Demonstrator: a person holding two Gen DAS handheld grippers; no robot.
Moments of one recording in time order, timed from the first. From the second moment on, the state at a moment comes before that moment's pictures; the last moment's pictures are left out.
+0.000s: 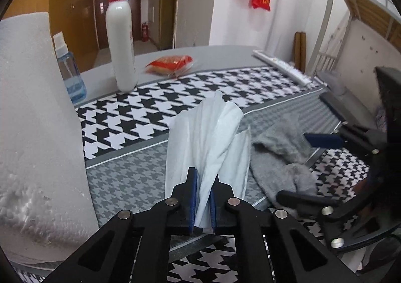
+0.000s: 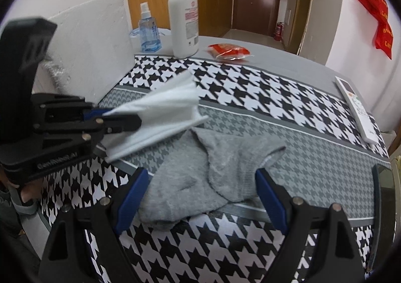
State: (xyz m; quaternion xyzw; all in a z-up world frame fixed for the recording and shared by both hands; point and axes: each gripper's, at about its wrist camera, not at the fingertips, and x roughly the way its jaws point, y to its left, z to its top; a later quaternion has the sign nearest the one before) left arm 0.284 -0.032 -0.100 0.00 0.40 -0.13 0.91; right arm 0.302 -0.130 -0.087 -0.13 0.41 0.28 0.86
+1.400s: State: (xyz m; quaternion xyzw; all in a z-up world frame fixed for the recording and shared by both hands) left arm 0.208 -0.012 -0.015 0.01 0.27 -0.11 0.96; right arm 0.235 -0.150 -0.005 -0.06 0.30 0.23 0.92
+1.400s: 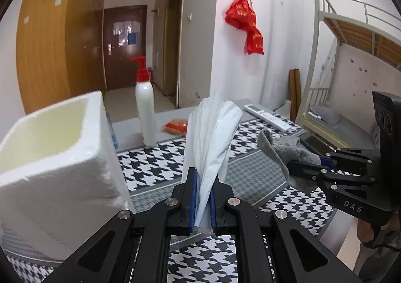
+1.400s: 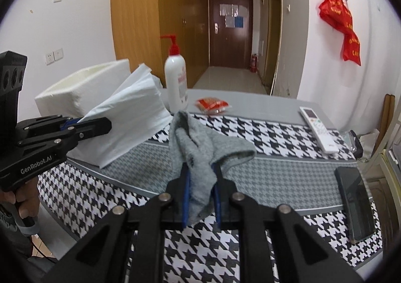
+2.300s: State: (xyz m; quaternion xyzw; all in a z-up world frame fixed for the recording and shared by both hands) left arm 0.182 0.009 0.051 0.04 0.18 -0.07 0.98; right arm 0.207 -0.142 0.056 -0.05 0.20 0.25 0.95
